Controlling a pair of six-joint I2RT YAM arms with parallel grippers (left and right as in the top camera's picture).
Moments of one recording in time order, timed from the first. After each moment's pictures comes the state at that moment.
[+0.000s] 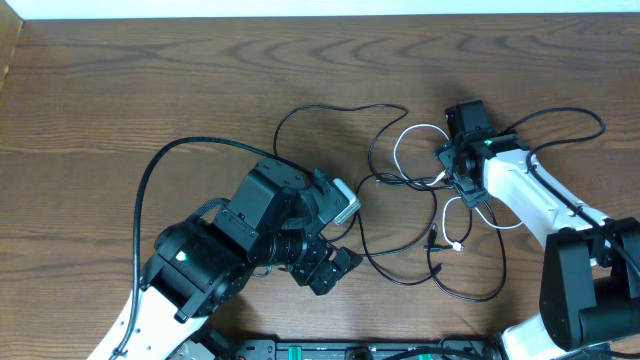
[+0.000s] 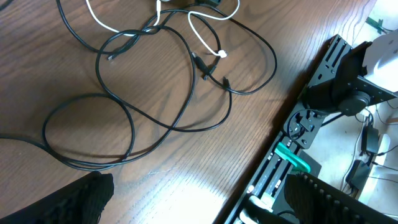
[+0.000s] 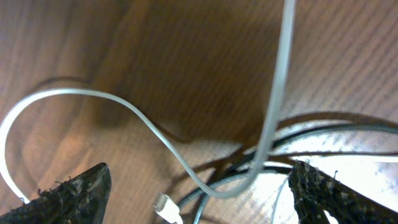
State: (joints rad) left arm -0.69 1.06 1.20 -1.07 0.38 0.03; right arm 0.22 1.72 1.04 -0.61 0.20 1.28
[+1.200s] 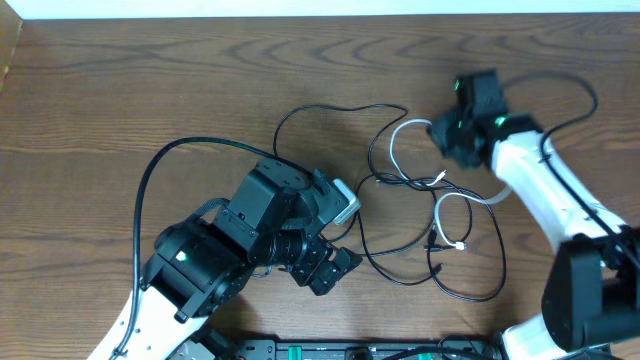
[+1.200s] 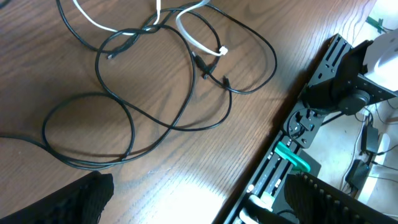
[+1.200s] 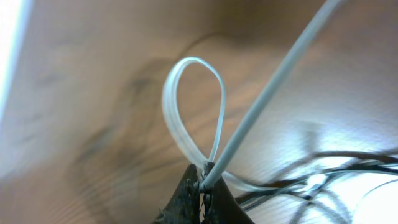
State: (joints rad) left arm -0.69 1.06 1.20 -1.07 0.38 0.03; right arm 0.19 1.70 1.26 -0.60 -0.09 1.04
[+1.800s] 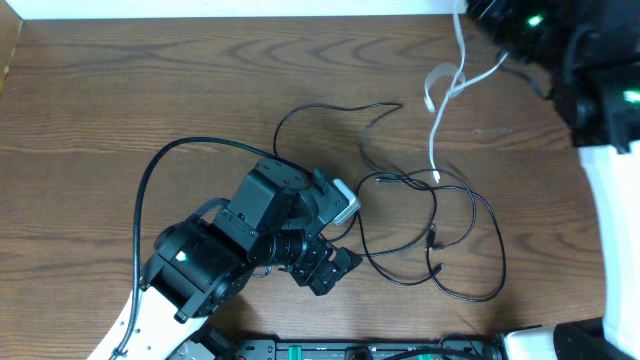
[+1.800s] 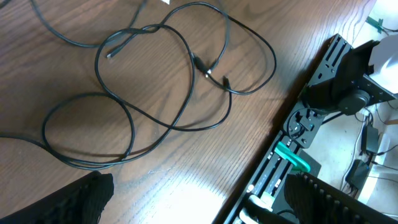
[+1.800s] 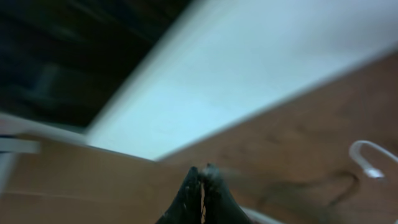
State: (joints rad) left arm -0.69 1.06 1.20 -1.07 0.38 0.03; right arm 0.19 1.57 2.04 -0.78 -0.24 0.87
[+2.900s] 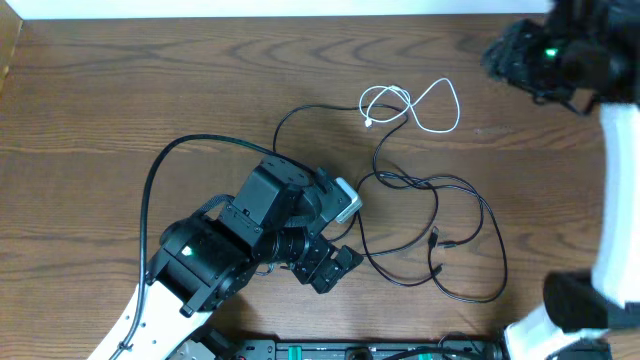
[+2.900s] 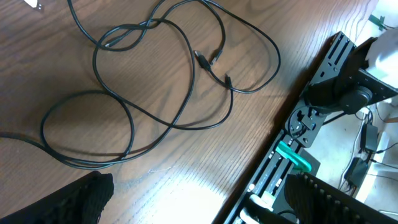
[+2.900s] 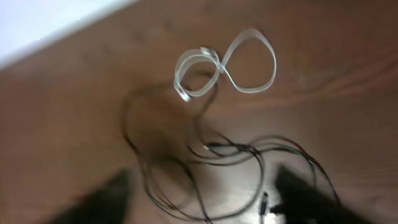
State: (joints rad) left arm -0.69 1.08 1.20 -1.07 0.38 0.03; right arm 0.09 1.81 2.31 -1.52 -0.21 0.42
